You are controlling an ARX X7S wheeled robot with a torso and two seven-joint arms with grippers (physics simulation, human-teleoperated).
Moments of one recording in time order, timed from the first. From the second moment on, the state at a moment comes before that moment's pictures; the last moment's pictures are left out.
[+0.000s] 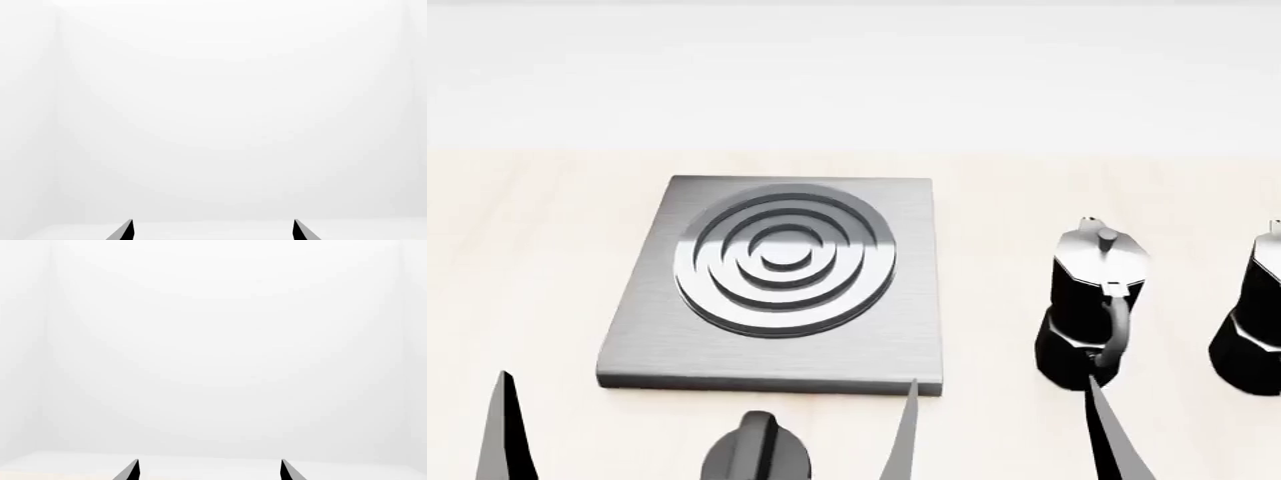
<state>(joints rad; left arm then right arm) 0.18 -0.29 0.19 0.83 -0.10 -0.19 -0.34 -0.14 0.27 -0.24 -0.83 0.09 0.23 0.33</state>
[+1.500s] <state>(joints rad) 0.16 -0.33 0.21 0.83 -0.12 -0.19 -0.39 0.63 0.45 0.04 -0.53 0.44 1.05 0.18</state>
